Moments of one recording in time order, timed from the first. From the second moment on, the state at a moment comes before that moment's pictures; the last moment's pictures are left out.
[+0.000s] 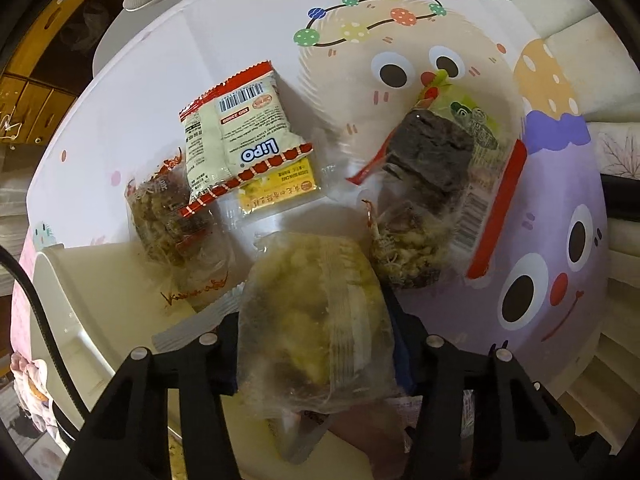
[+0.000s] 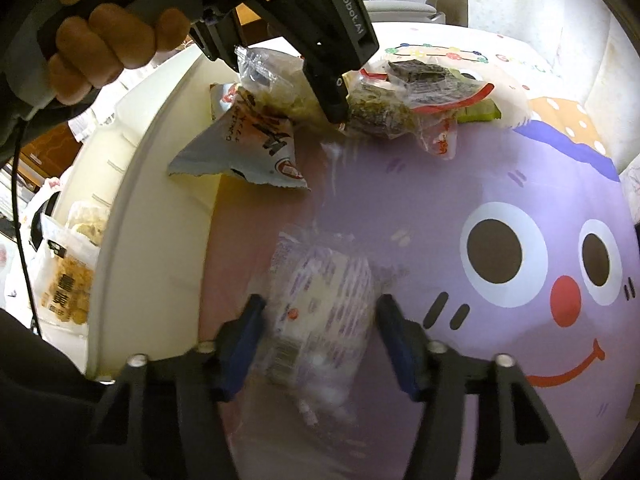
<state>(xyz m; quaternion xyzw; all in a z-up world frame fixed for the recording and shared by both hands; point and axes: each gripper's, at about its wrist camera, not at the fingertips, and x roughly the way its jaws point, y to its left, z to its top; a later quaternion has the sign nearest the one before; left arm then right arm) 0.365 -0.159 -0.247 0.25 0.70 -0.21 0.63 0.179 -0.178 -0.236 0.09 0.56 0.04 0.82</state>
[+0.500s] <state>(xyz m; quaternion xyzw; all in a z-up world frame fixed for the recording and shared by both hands) 0.351 -0.144 -0.204 0.23 0.69 -0.23 0.65 0.184 -0.176 -0.221 0.09 0.57 0.00 0.82</state>
